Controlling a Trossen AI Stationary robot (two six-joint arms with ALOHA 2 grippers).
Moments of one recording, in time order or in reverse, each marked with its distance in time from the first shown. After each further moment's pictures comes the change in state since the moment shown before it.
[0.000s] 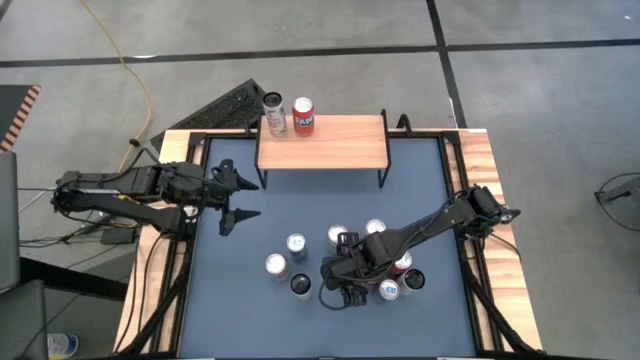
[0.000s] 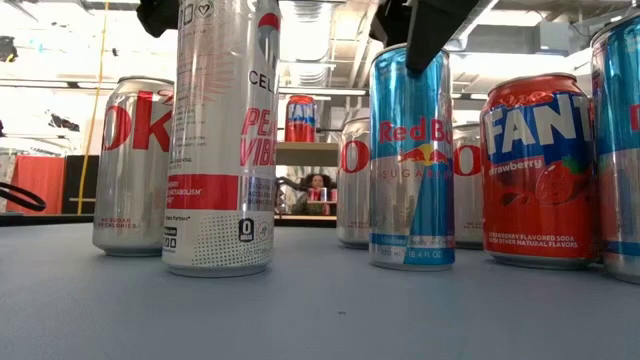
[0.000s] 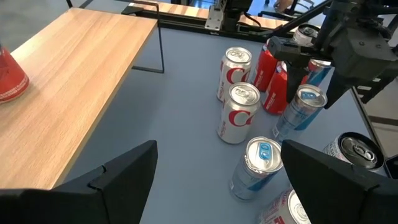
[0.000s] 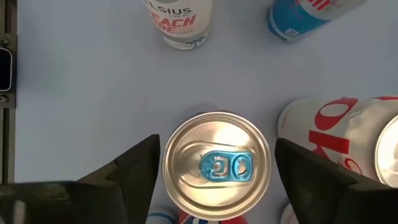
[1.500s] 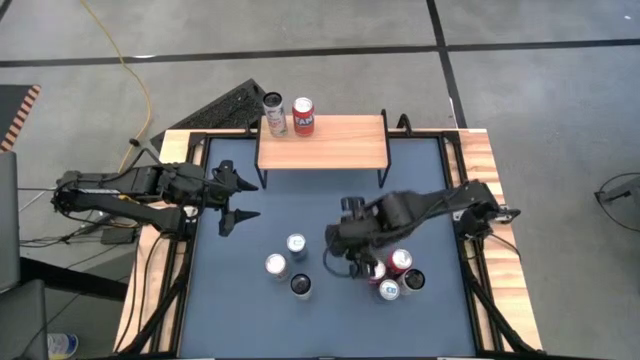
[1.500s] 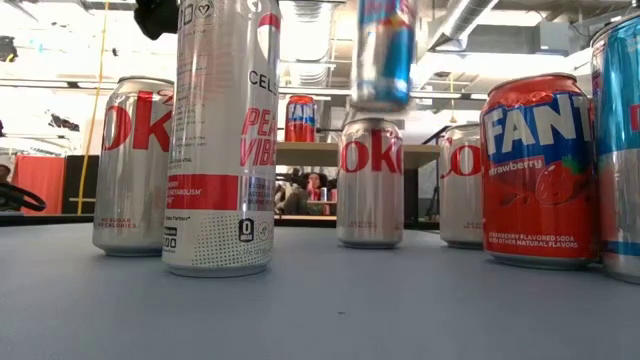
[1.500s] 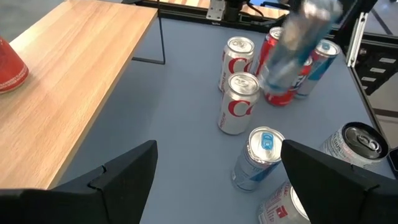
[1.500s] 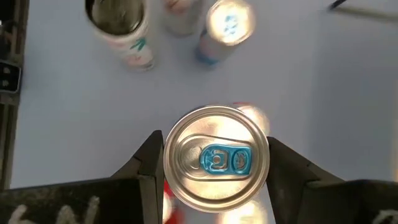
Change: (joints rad) left arm 0.000 0.000 0.000 -0.035 0.001 -0.001; right arm -0.111 -0.003 0.528 -0.480 0.101 -0.185
